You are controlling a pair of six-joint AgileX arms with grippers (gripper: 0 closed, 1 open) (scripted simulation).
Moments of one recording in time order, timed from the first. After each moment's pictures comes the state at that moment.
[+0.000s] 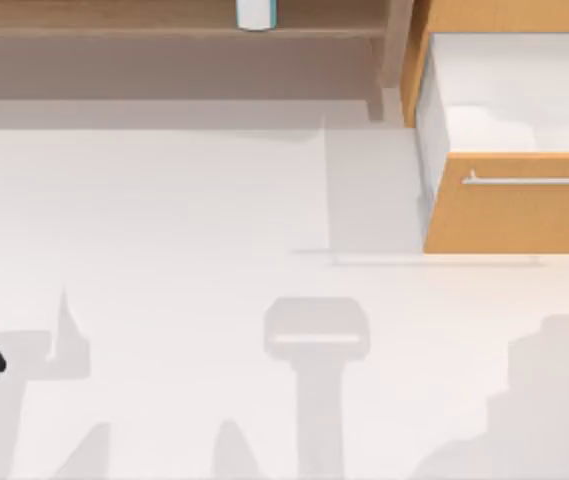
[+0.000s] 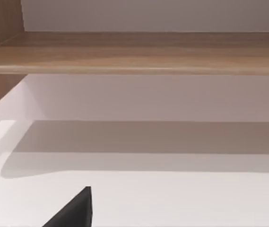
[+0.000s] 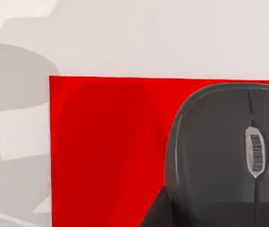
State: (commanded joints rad) left arm 0.00 0.00 0.00 0.00 0.00 0.00; right arm -0.36 1.52 0.90 -0.72 -0.04 -0.37
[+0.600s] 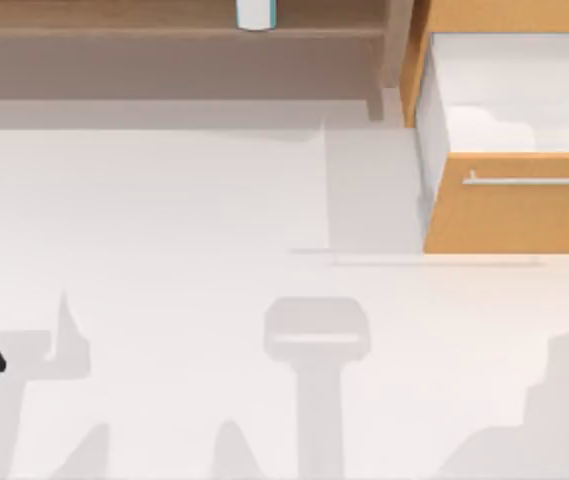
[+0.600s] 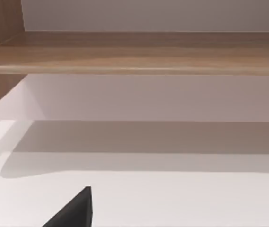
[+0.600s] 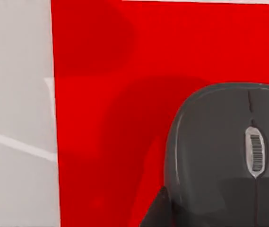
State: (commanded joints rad) left arm 0.00 0.00 0.00 0.00 0.00 0.00; right arm -0.36 1.59 0.85 -0.73 -0.04 -0.37
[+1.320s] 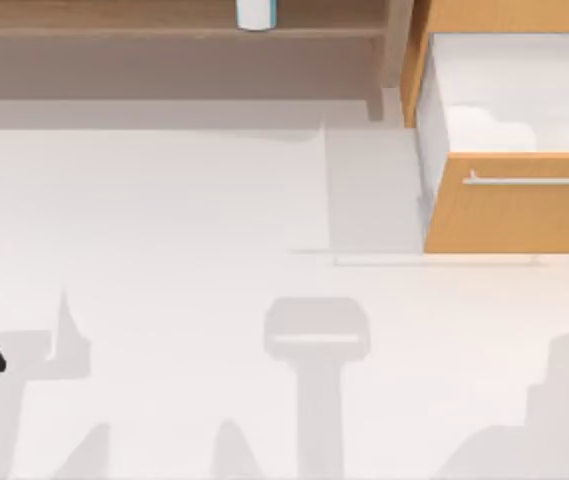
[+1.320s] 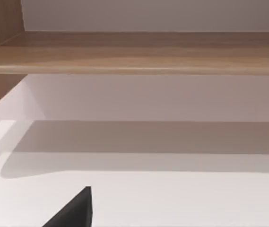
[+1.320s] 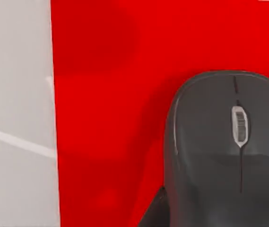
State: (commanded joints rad) left arm 0.00 0.00 0.00 0.00 0.00 0.00; right arm -0.36 1.59 0.85 -0.73 -0.04 -0.37
